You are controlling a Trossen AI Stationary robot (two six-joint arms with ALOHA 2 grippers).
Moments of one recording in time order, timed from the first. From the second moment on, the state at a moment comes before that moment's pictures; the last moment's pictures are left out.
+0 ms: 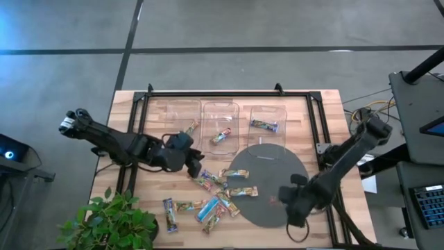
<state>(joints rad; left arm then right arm) -0.36 1.27 1.20 -0.71 -0.52 -0.99 0.76 1.47 1.06 -0.91 0.08 1.08</state>
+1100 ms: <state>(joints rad) -0.61 1.27 0.94 -0.69 -0.54 -0.95 -0.06 1.62 1.25 -0.26 0.05 0.73</state>
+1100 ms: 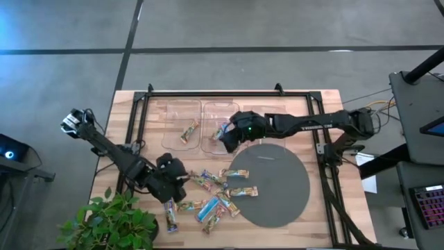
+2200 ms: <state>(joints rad) -0.35 1.40 0.73 -0.35 -0.17 -0.22 0.31 1.56 1.42 -1.17 0.36 0.49</state>
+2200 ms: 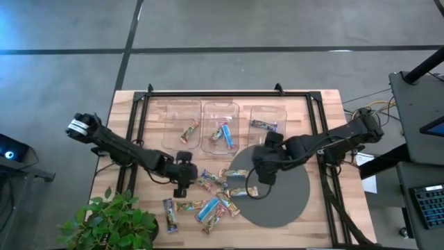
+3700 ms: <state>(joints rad) -0.34 1.45 0.94 -0.51 -0.07 -0.48 0.32 1.44 1.39 -1.16 0.51 0.65</state>
